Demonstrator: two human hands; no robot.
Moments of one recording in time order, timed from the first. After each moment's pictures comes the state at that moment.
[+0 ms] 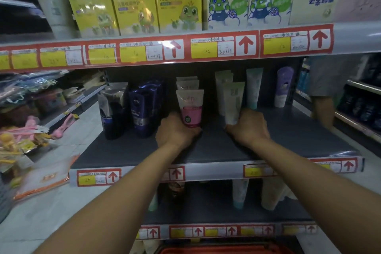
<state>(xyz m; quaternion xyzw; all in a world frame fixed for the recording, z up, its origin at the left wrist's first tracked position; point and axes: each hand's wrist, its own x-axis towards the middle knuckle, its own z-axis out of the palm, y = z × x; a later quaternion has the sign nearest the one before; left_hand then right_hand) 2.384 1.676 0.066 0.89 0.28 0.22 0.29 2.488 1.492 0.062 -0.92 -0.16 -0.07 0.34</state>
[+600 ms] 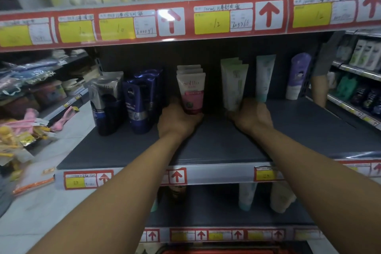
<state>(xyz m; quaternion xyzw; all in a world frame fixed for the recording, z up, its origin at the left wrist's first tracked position) 2.426 1.699 0.049 0.88 0.26 0.26 0.32 2.535 1.520 0.047 -0.93 -0.14 -0.05 0.34</state>
